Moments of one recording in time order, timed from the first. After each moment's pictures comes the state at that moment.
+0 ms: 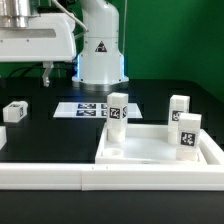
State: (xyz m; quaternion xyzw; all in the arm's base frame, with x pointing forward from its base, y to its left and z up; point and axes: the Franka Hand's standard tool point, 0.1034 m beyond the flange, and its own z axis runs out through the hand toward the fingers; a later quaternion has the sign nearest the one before) arm 0.463 -0.170 0.095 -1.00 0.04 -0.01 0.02
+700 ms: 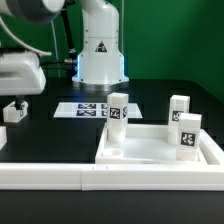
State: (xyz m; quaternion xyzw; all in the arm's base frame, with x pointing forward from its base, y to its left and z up) arm 0.411 -0.221 0.033 -0.96 0.06 0.27 0.06
